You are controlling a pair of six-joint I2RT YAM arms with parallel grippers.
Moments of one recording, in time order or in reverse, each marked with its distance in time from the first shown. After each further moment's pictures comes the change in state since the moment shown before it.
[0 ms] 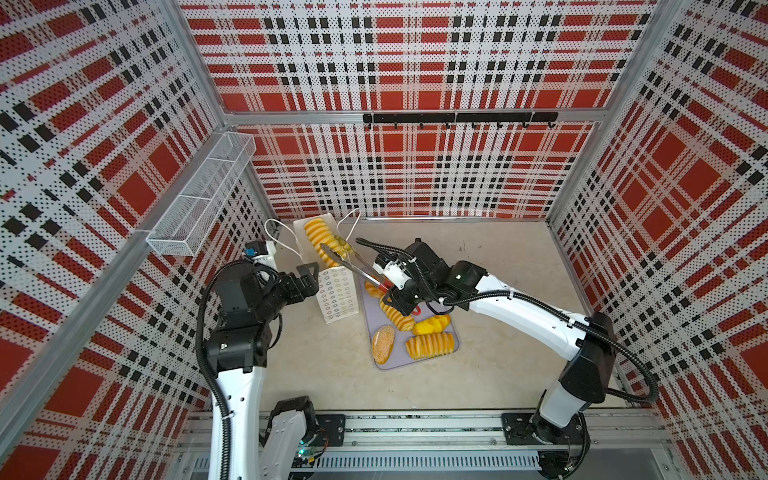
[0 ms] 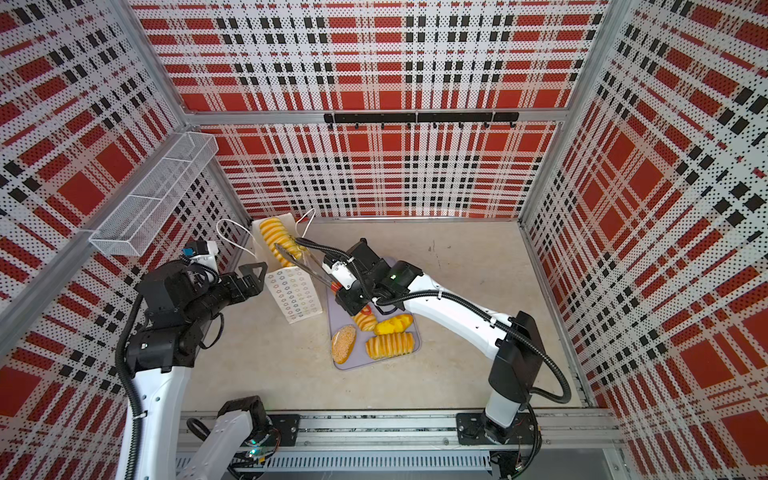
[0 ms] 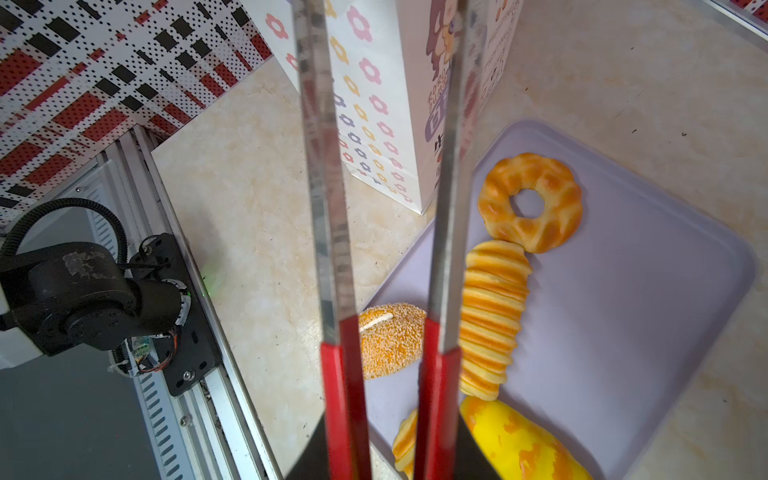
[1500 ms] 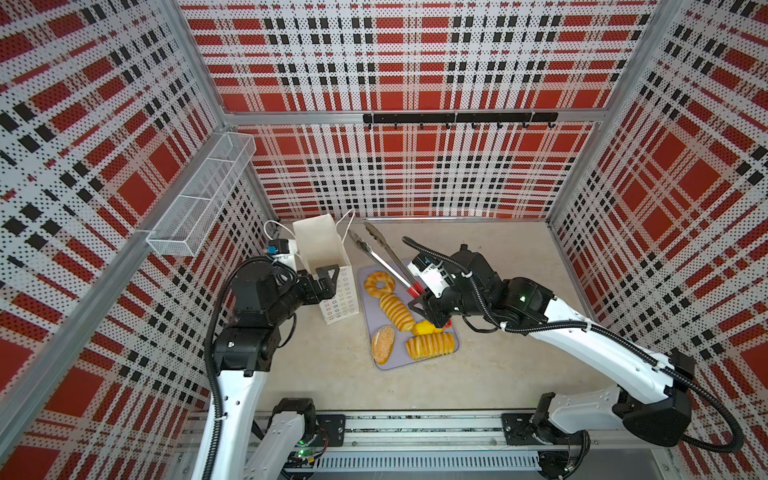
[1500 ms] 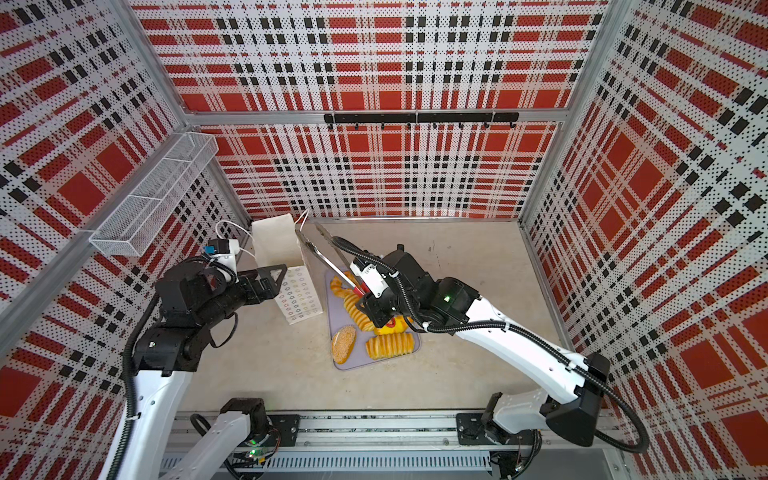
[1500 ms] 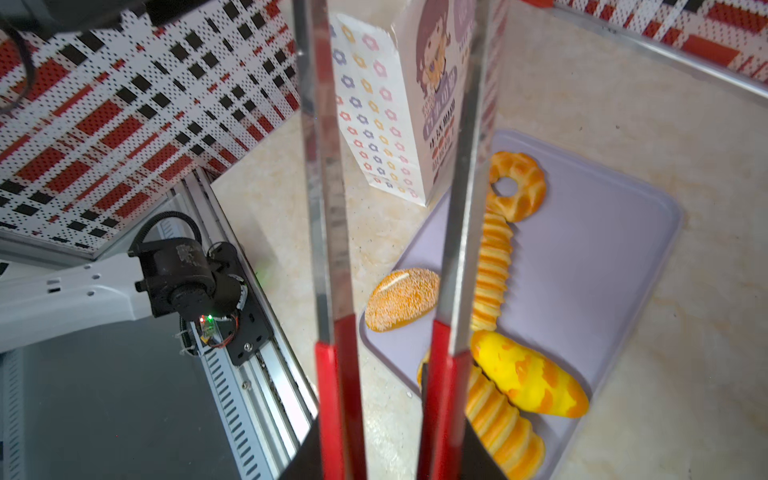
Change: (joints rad) left arm -0.267 -0.001 -0.015 0.046 -0.069 -0.058; right arm -0.004 -0.386 -0.217 -0.048 0.041 0.129
